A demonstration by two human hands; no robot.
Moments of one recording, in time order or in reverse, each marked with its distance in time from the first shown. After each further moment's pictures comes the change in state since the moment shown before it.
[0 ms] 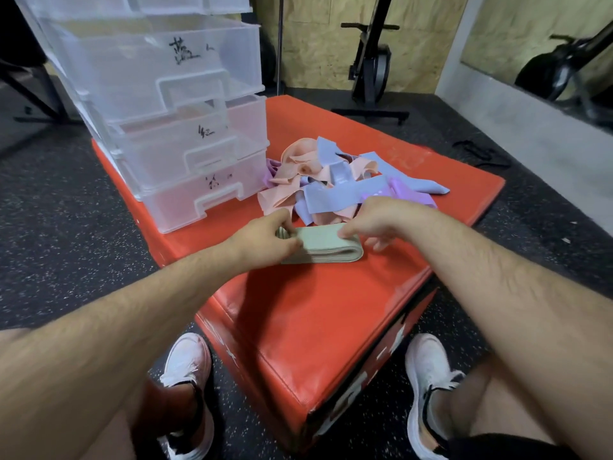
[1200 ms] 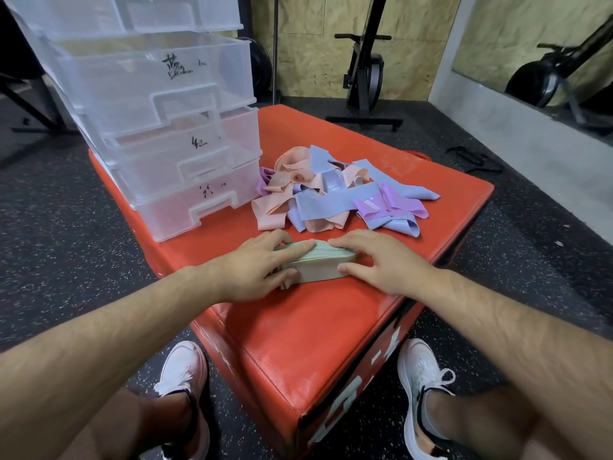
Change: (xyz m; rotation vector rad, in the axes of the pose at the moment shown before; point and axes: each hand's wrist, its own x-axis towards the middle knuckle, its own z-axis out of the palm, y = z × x) left_hand -0.018 -0.022 0.002 0.426 -0.117 0.567; right_hand -0.001 0.085 0.038 -0.168 0.281 -0.776
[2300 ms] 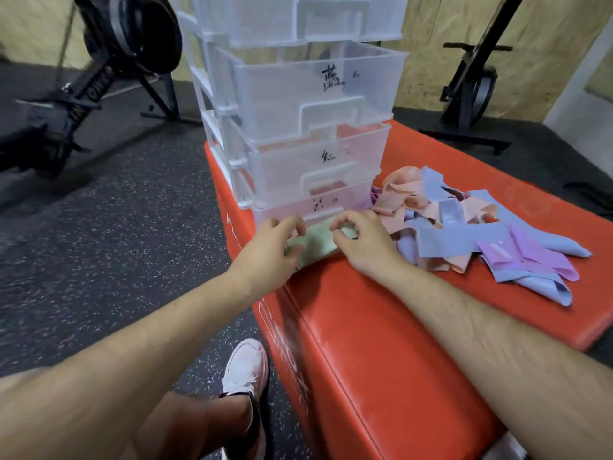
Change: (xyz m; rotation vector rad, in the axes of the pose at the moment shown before) left_hand -0.077 -0.076 -0.038 -0.258 0.447 -0.666; right_hand 0.182 -0.111 0.091 0.300 0.142 0.156
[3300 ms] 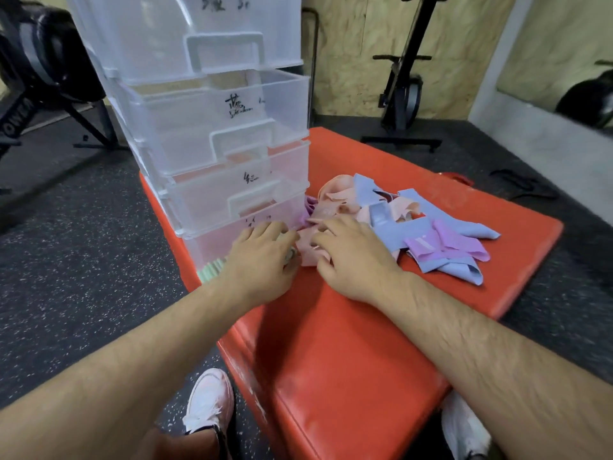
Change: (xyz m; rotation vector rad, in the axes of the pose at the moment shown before) left_hand 0.038 0.060 0.042 0.519 0.080 0.376; right_hand -0.044 0.012 -0.082 -0.716 0.013 -0.304
